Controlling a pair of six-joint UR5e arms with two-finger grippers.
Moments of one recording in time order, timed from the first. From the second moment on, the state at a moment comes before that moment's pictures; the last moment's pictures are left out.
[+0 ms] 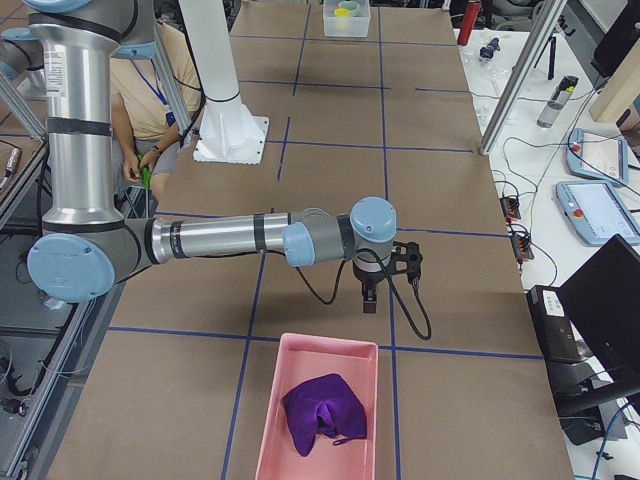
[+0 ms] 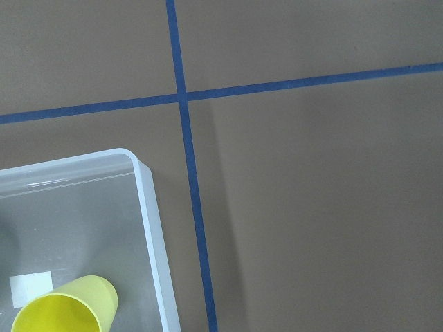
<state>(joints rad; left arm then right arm) -1.51 -1.43 -1.80 -1.55 -2.40 0.08 1.49 -1.60 1.72 -1.46 2.39 0.24</state>
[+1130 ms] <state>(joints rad) -1.50 -1.53 -1.75 -1.54 -2.39 0.10 1.48 -1.60 1.71 -1.46 2.39 0.24</state>
